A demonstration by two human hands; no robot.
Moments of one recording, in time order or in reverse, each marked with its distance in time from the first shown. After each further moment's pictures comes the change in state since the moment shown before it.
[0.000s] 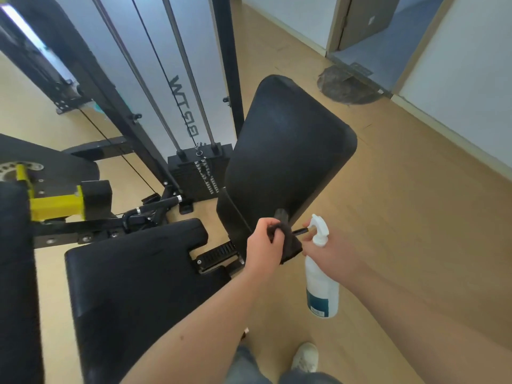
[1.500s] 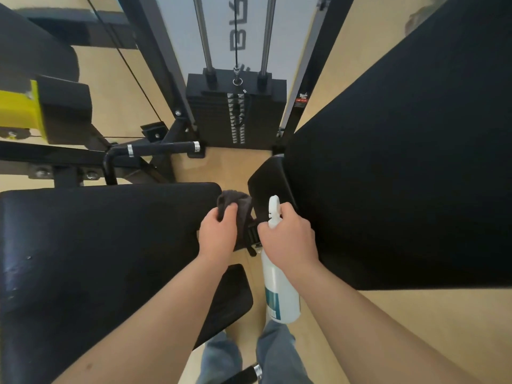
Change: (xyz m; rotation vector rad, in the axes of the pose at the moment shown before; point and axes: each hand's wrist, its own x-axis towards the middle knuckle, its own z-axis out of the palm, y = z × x) left_hand 0.212 -0.208 -0.112 -0.388 0.275 -0.509; right_hand 0.218 -0.050 0.275 -0.254 -0.112 -0.011
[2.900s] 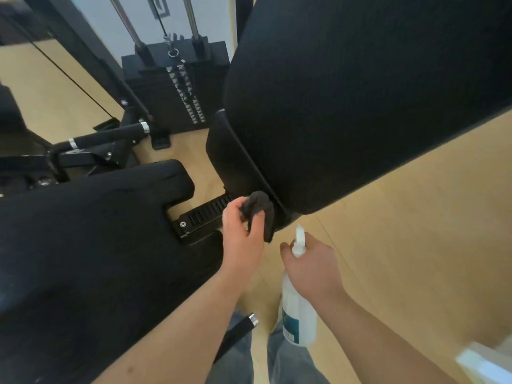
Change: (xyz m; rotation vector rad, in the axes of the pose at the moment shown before) left_hand -0.090 -0.091 0.061 0.170 -0.258 0.350; right_hand -0.124 0.129 0.013 0.182 0.113 0.325
